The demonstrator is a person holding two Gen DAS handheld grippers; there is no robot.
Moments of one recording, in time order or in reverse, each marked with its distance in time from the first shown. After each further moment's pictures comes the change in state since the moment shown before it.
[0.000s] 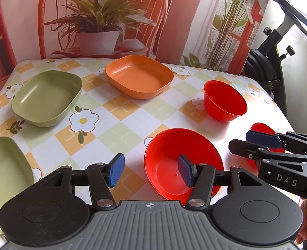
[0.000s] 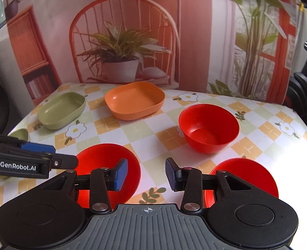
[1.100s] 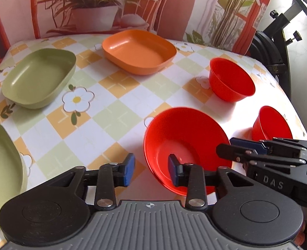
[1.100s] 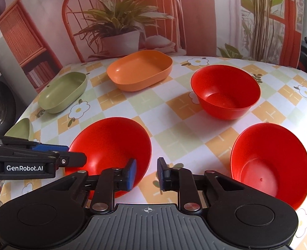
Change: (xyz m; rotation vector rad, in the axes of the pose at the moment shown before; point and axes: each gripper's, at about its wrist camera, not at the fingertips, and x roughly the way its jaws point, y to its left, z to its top) left arm 0.027 0.003 -0.005 0.002 0.131 -0.011; right arm 0.038 -0.004 -0.015 0.123 0.145 0.076
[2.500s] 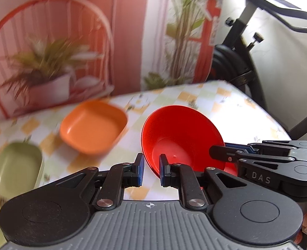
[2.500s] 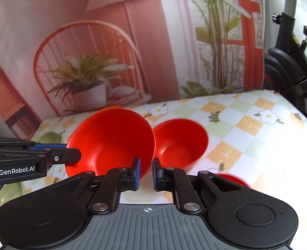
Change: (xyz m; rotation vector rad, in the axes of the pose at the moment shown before) left arm -0.033 -0.080 0.083 0.274 -0.188 -0.064; right arm -0.049 -0.061 0.044 0.151 -0.213 -0.094
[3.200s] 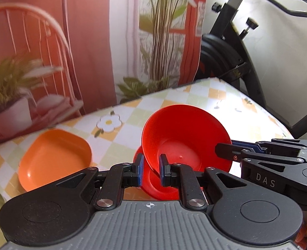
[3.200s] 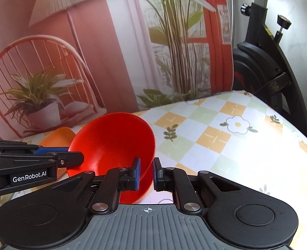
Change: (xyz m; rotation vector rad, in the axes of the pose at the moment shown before) left arm 0.103 -0.027 0.048 0.074 0.071 -0.052; right arm 0.053 -0.066 0.027 0.087 -0.001 -0.146
